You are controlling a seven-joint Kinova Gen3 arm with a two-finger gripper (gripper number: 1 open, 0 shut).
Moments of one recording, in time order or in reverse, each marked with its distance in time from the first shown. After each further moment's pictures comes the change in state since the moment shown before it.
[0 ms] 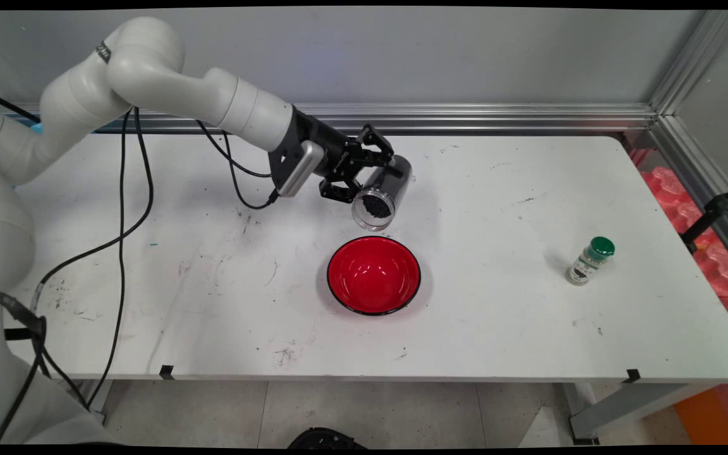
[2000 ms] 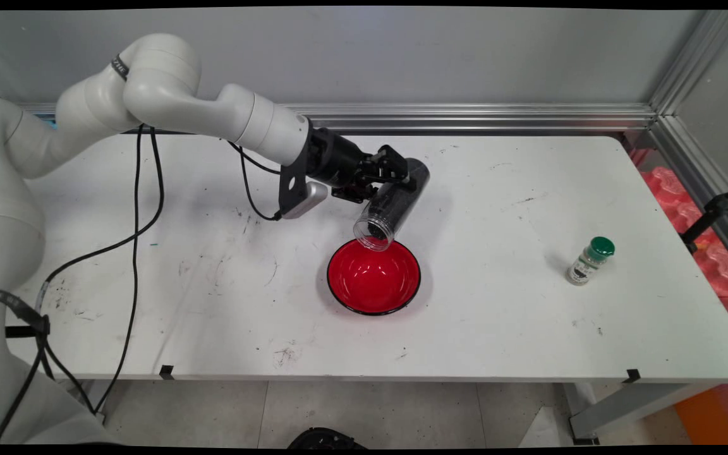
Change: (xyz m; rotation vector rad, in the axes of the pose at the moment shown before) arm 0.024 -0.002 0.020 0.002 -0.036 0.389
